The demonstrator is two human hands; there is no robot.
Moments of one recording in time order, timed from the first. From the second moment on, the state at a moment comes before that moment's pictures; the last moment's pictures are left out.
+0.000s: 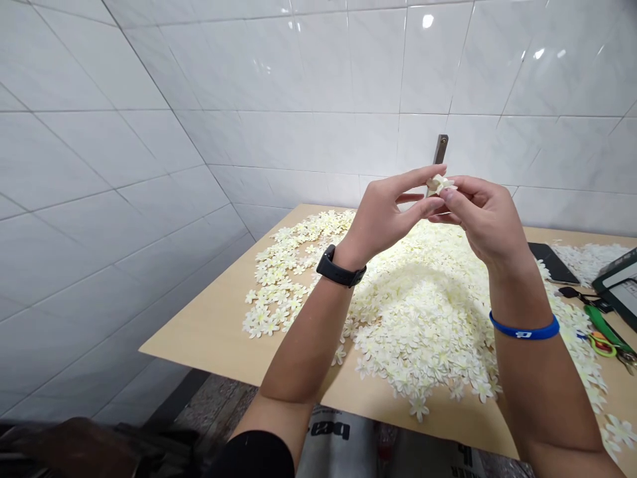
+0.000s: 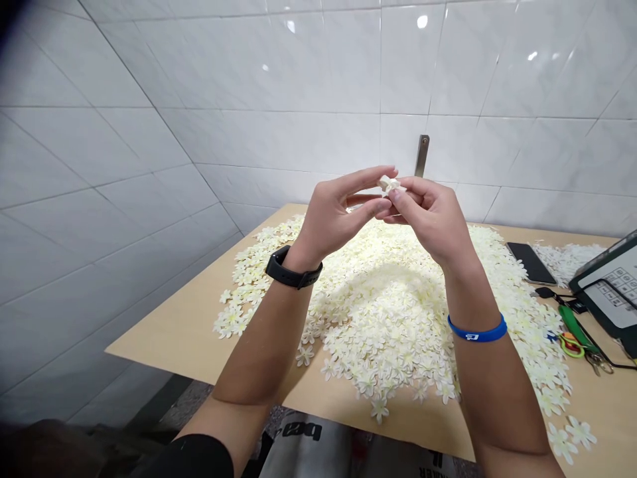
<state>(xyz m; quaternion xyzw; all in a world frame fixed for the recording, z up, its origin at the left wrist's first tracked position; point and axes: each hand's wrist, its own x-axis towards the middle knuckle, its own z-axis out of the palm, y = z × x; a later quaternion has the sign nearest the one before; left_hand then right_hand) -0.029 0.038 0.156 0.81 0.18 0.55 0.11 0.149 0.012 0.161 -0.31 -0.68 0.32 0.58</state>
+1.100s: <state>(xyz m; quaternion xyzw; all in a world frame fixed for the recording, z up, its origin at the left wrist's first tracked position) 0.006 0.039 0.136 0.72 0.23 0.62 0.19 0.130 0.026 0.140 -0.30 -0.67 0.17 0.65</state>
